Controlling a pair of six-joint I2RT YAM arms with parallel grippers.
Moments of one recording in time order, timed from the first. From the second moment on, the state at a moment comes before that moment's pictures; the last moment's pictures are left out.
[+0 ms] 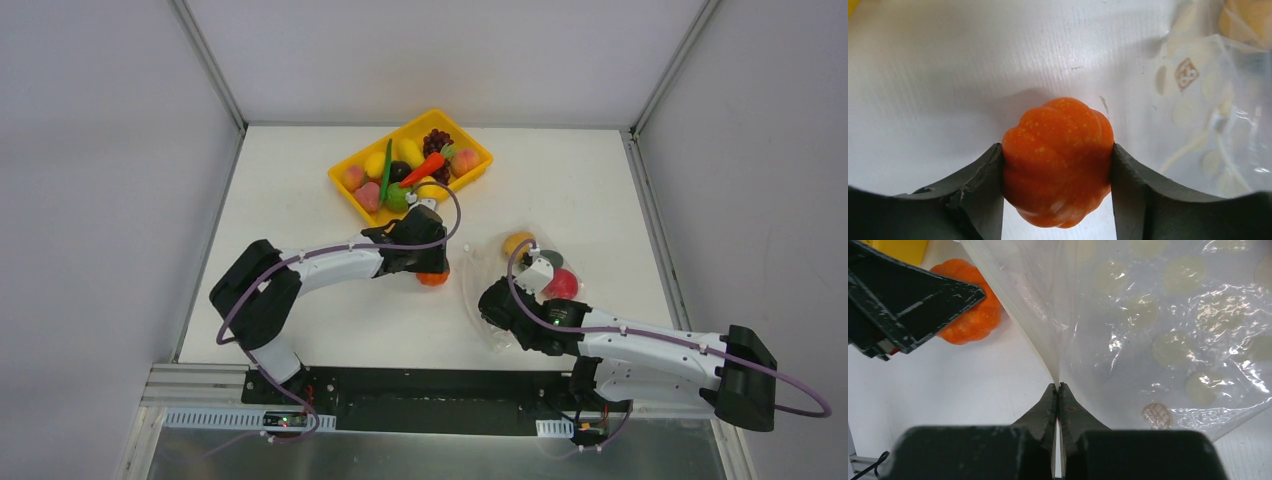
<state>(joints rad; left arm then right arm) -0.83 1.68 1.02 -0.21 -0.15 -0.66 1.18 0.99 0.59 -0.57 0.64 1.38</state>
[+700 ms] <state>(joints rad) -0.54 1.68 1.32 -0.37 -0.34 -0.38 1.18 0.97 0.59 -0.57 0.63 1.38</state>
